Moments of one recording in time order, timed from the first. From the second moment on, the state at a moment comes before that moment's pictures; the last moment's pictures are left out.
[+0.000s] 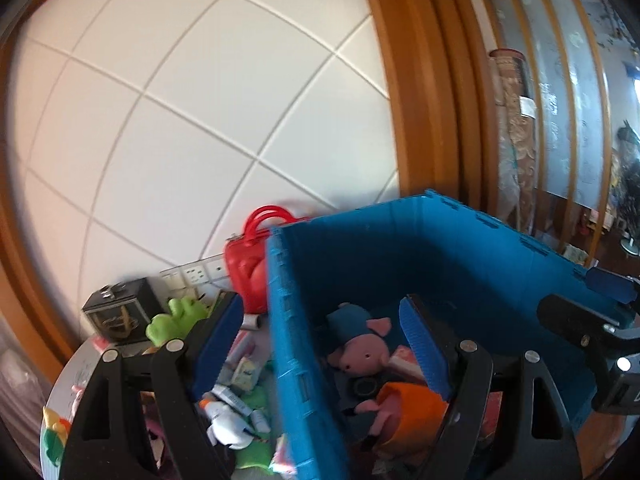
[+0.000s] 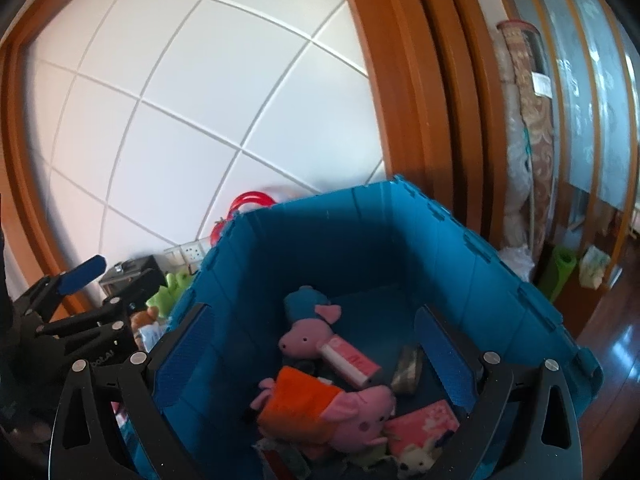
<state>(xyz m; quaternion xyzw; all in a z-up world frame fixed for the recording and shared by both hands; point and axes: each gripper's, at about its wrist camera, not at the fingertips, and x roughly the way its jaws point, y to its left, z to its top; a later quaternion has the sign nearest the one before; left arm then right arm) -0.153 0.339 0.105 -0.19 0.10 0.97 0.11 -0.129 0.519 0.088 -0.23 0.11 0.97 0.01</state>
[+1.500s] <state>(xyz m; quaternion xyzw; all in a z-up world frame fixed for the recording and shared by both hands) -0.131 -0.100 -0.093 -0.32 0.08 0.94 -0.03 -0.206 0.136 -0.069 -0.40 -0.01 0.89 -0.21</state>
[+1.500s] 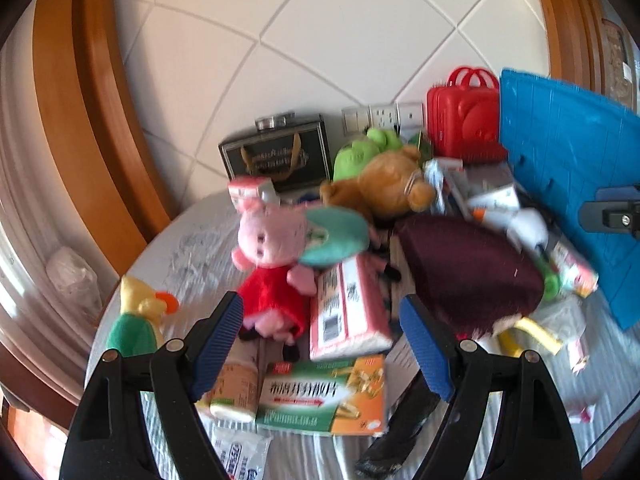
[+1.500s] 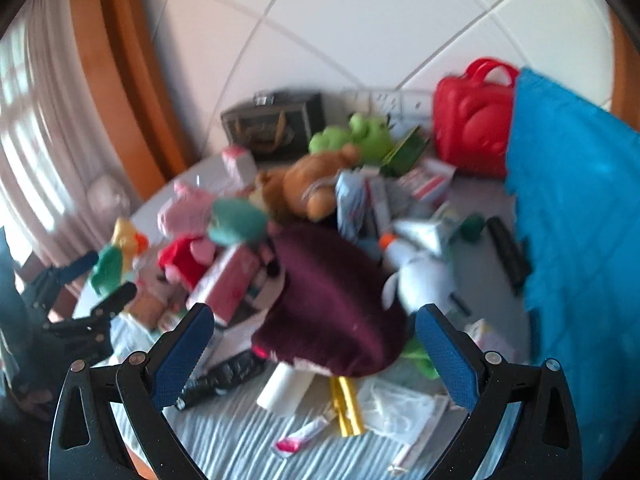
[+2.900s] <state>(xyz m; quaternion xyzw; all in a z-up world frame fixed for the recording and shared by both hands) -0.108 -0.082 -0.248 -0.47 0.08 0.86 0.17 -0.182 0.125 -0.221 -0.55 0.04 0.81 -0.20</state>
